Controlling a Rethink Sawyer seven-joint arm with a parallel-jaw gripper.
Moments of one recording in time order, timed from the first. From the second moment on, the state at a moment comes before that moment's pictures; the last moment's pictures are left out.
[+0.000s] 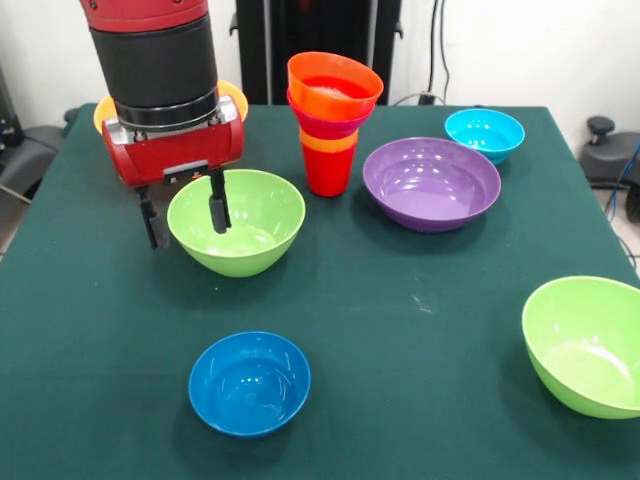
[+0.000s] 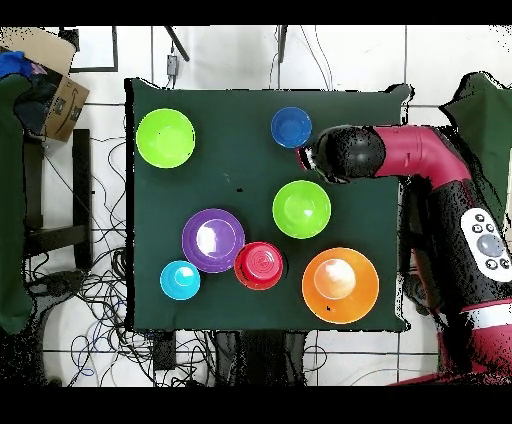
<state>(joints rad) -0.86 -0.53 0.78 1.39 -0.69 0.91 1.39</state>
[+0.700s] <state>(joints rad) -0.87 -0.46 0.78 1.40 -0.70 0.91 1.38</state>
